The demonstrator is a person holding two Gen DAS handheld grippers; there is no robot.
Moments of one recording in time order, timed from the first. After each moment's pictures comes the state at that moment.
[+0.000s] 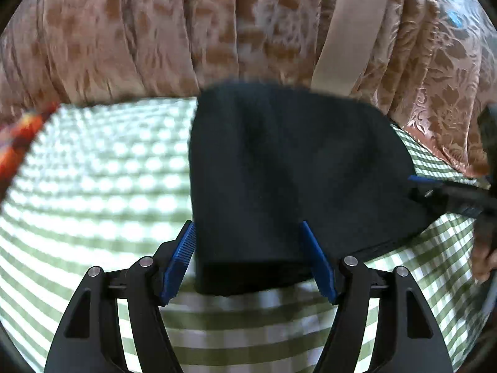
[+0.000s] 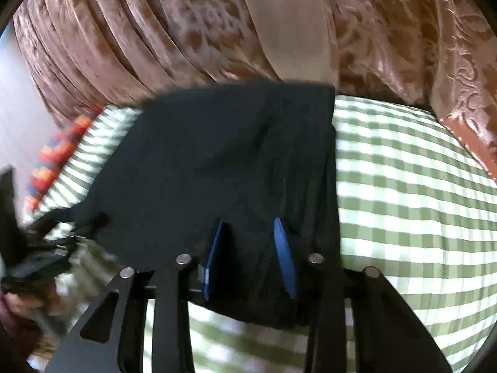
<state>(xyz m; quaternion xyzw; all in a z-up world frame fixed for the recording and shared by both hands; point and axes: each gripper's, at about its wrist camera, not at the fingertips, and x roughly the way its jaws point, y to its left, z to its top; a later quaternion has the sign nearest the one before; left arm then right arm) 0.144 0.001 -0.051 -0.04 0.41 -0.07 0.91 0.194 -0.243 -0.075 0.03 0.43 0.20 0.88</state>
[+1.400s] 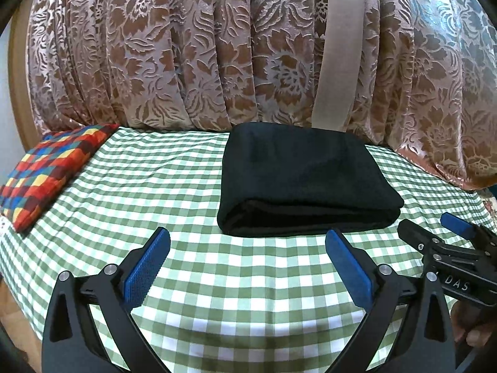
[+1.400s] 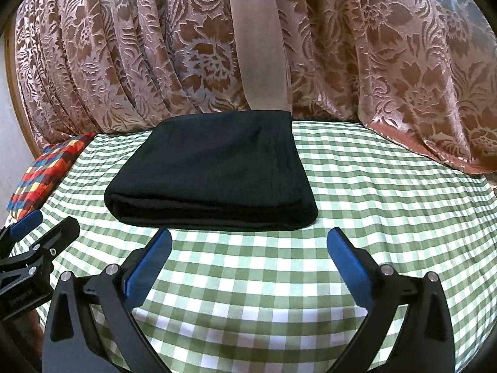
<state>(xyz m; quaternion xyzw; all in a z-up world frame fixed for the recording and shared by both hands) 0.016 -0.020 0.024 -0.02 0.33 0.02 0.94 0.047 -0.223 -0.022 0.03 0.35 0.08 0.93</state>
